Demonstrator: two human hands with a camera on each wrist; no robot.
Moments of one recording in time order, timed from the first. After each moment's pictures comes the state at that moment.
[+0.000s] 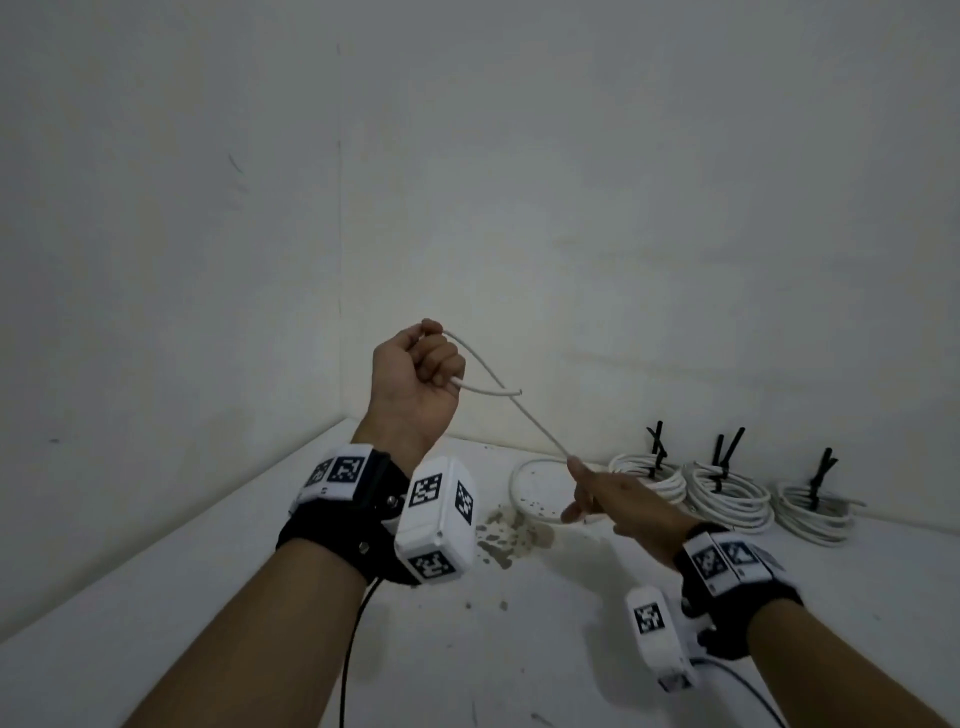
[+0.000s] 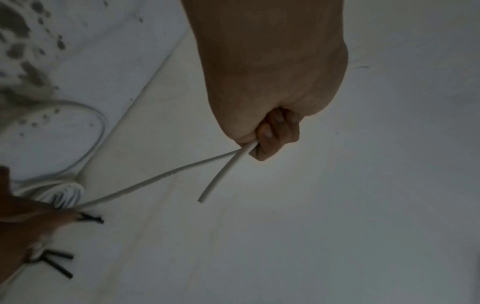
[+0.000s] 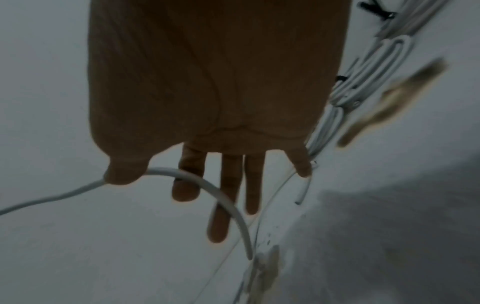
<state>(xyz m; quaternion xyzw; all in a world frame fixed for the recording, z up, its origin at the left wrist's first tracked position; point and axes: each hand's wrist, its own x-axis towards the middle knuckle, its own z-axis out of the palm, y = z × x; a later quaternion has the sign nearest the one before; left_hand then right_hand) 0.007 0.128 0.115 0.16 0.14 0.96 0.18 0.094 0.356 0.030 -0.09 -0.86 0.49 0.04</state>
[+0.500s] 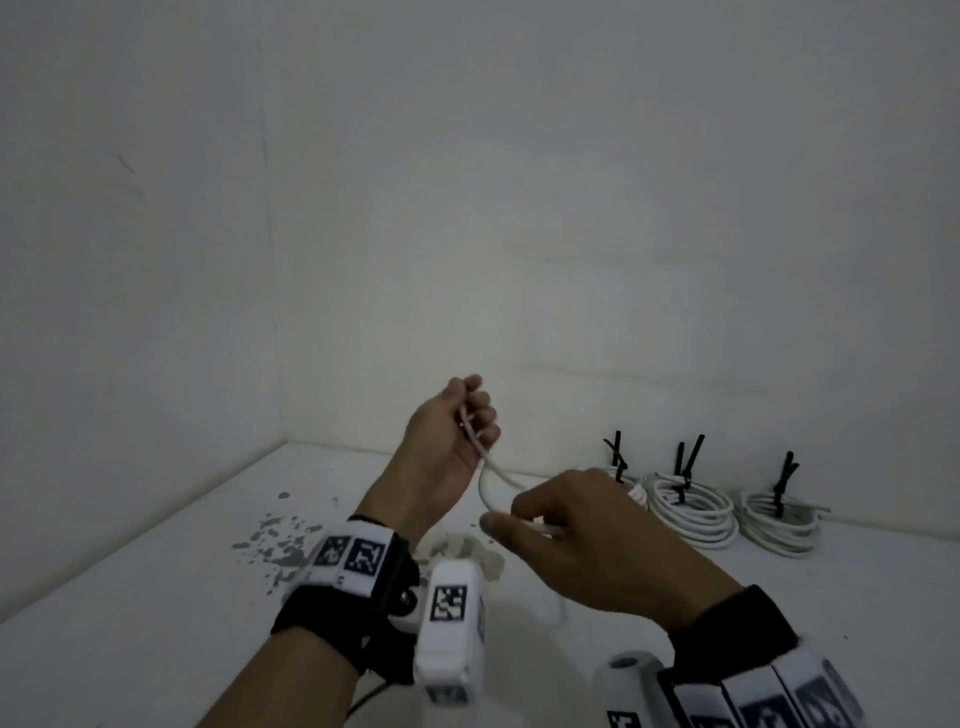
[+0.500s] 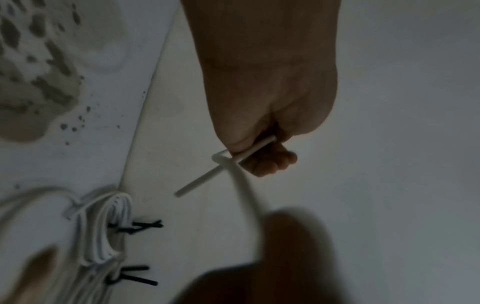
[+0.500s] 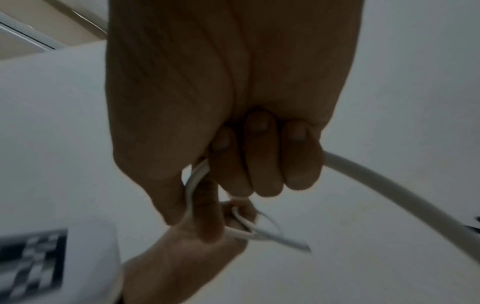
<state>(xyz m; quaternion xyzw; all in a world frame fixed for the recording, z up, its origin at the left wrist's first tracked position) 0.019 0.219 0.081 0.19 0.37 0.89 0.17 0.154 0.337 0.072 0.16 -0.94 0.19 0.22</state>
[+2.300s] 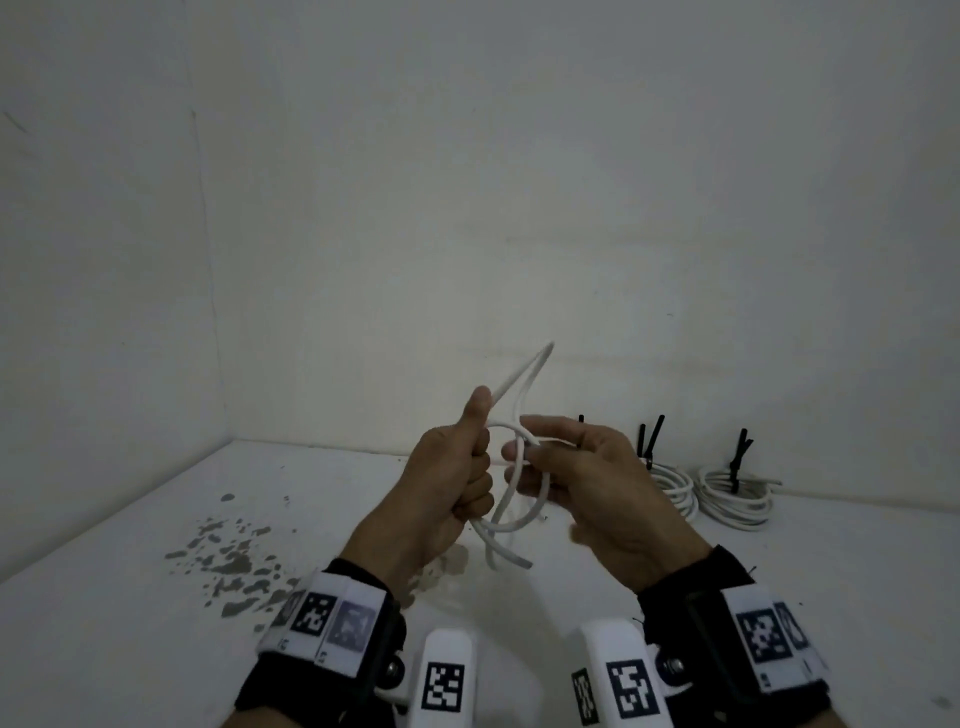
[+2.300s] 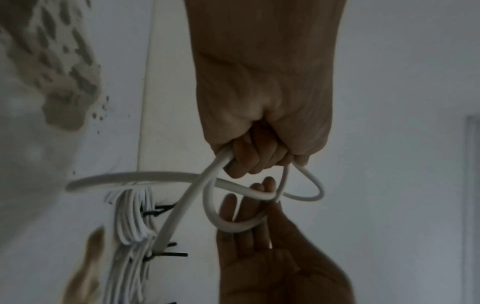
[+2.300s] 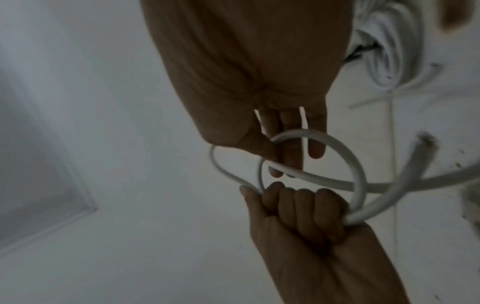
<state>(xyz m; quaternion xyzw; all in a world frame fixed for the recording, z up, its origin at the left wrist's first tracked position) 0.053 0.242 0.054 0.21 0.57 0.78 0.18 0.131 0.364 0.062 -0.04 -0.65 0.74 0.19</state>
